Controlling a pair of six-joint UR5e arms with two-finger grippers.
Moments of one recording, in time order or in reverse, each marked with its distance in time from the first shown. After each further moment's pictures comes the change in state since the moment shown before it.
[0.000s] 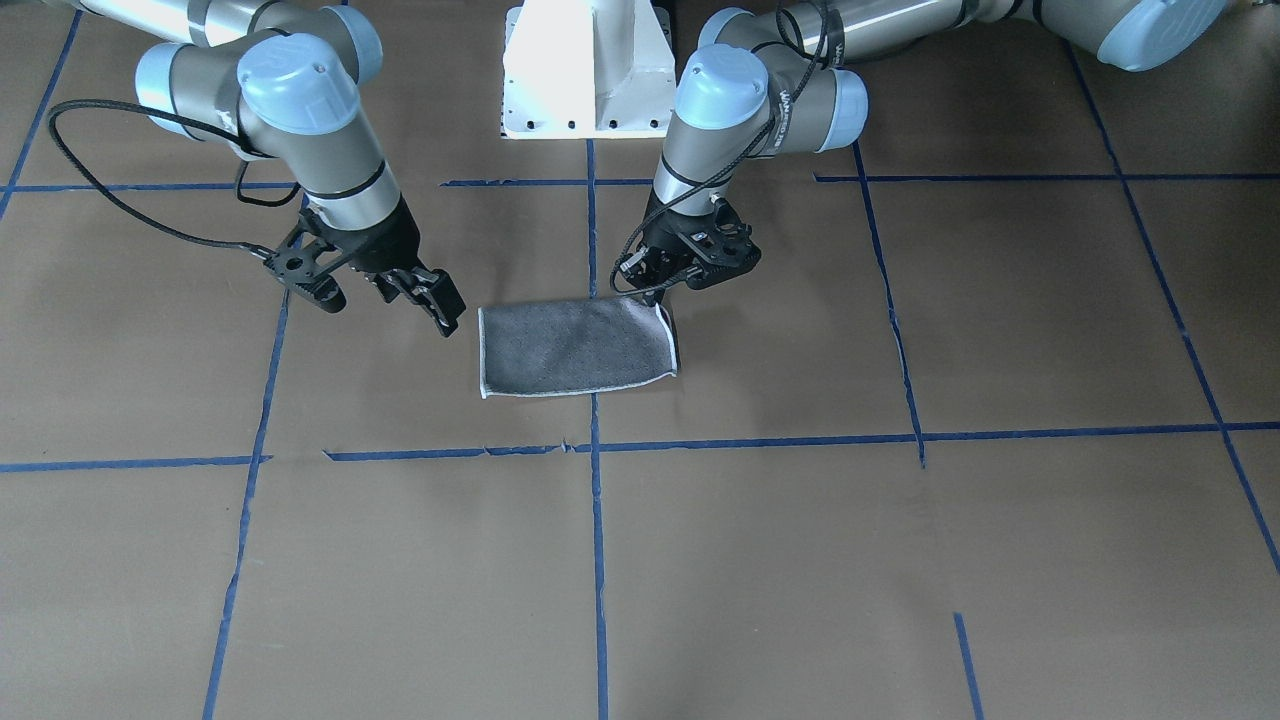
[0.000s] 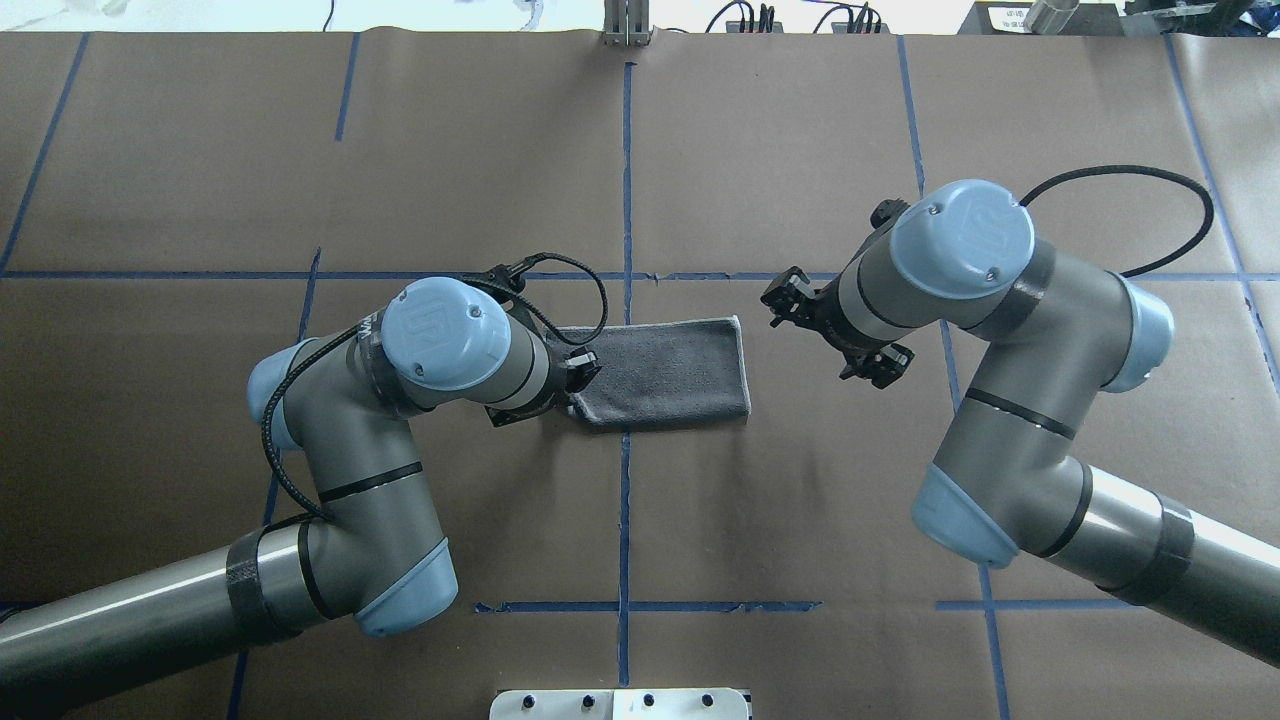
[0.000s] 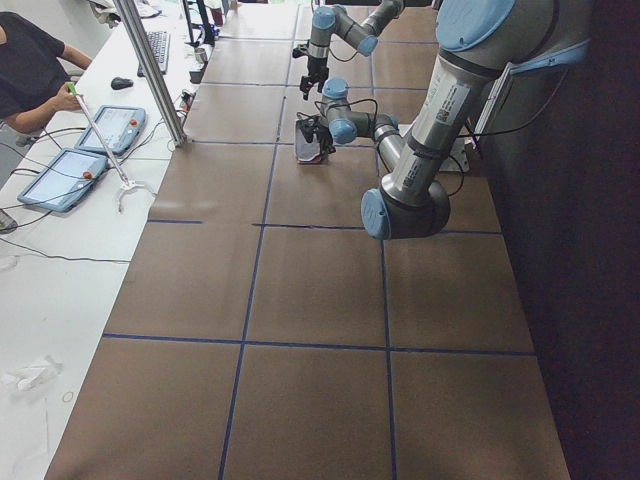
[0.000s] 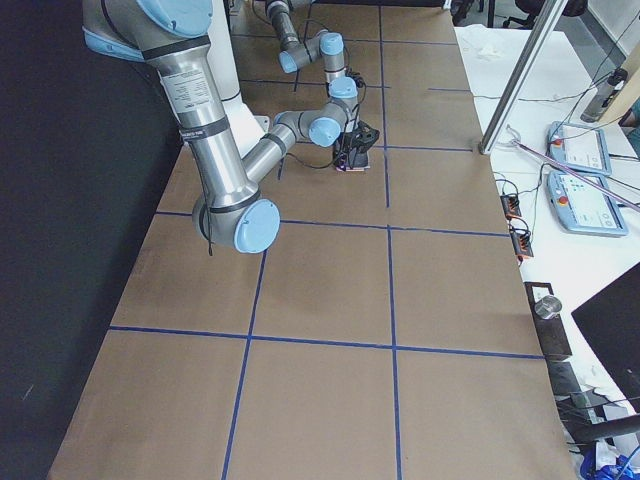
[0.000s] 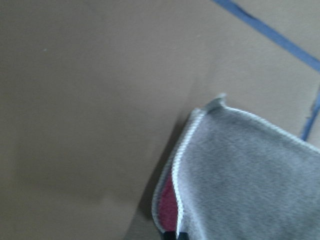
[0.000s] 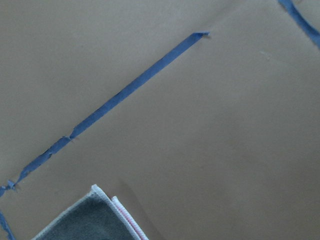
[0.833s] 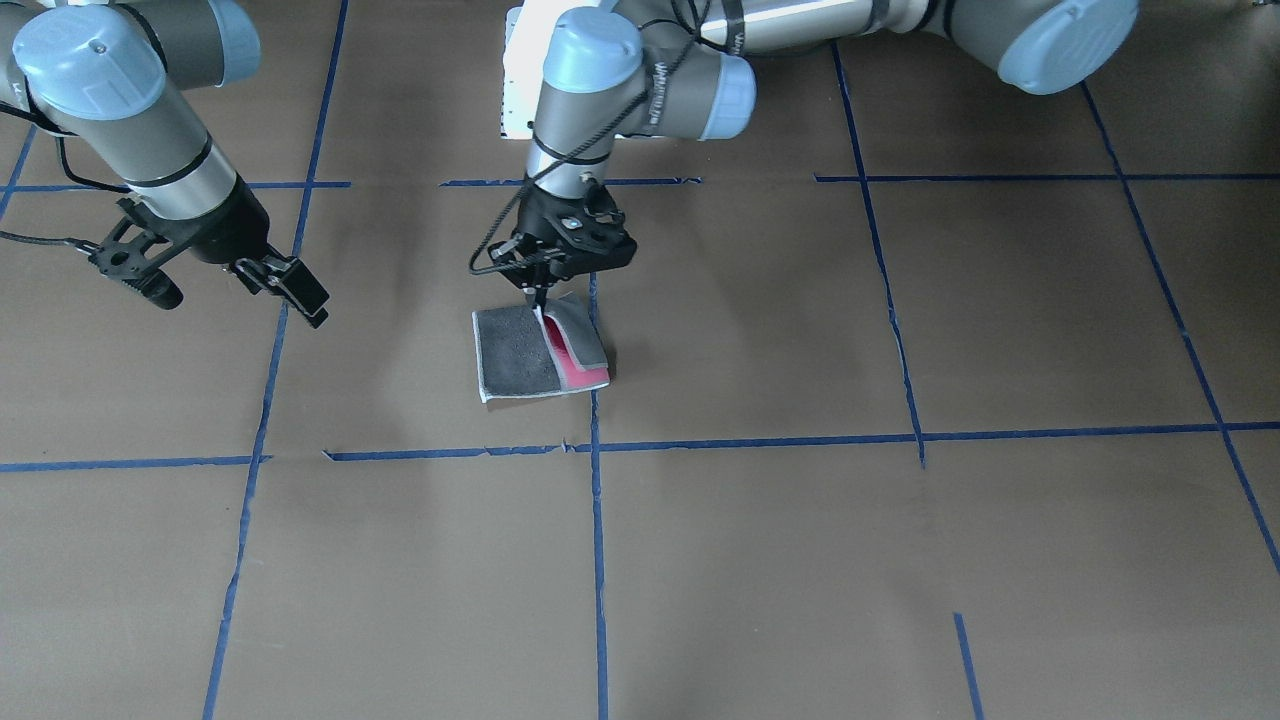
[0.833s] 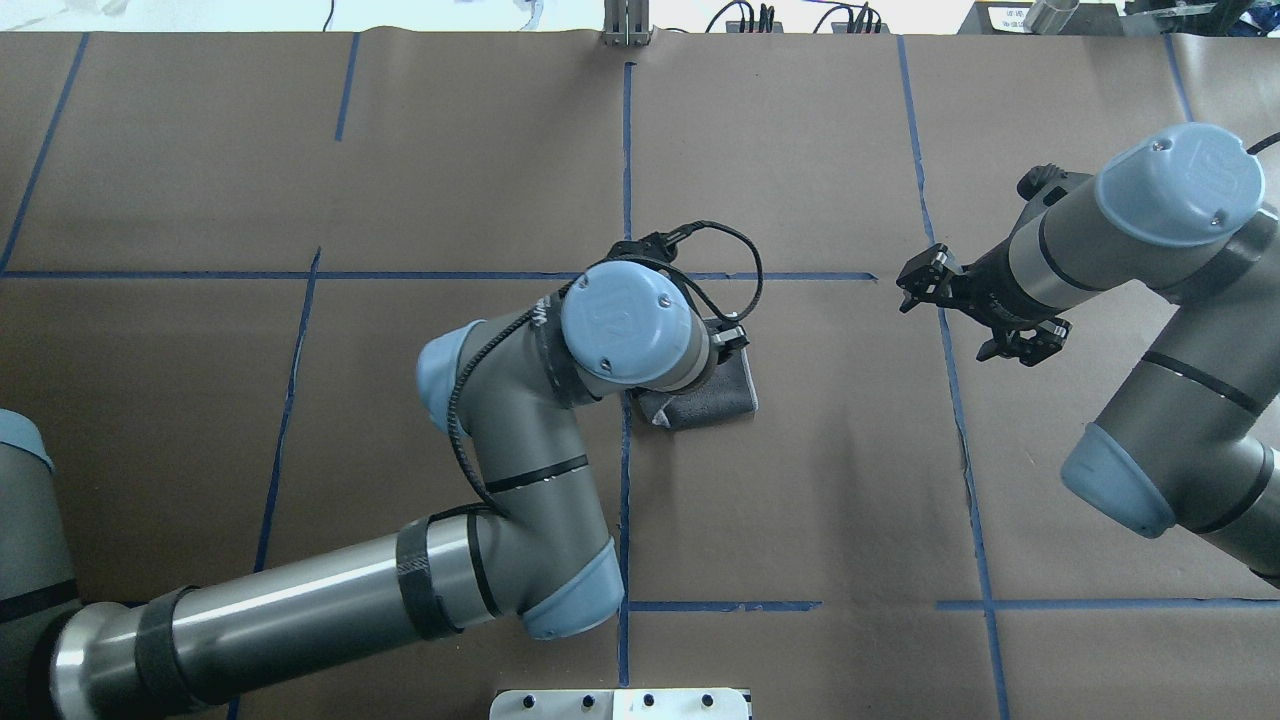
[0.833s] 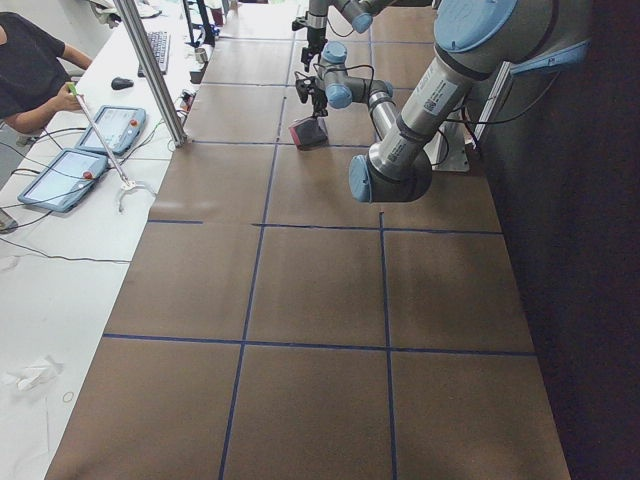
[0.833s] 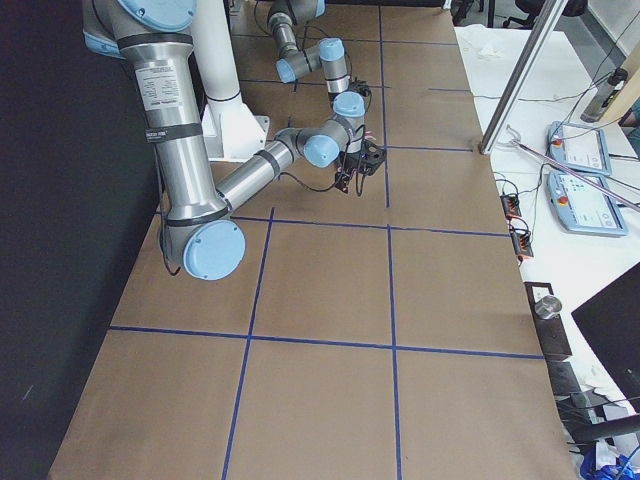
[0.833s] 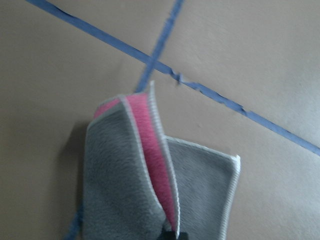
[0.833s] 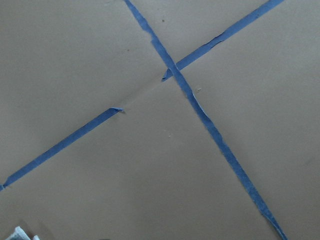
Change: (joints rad) left arm 0.068 -0.291 0.213 -0.008 0.136 0.033; right arm 0.154 -0.196 0.101 0.006 0.129 -0.195
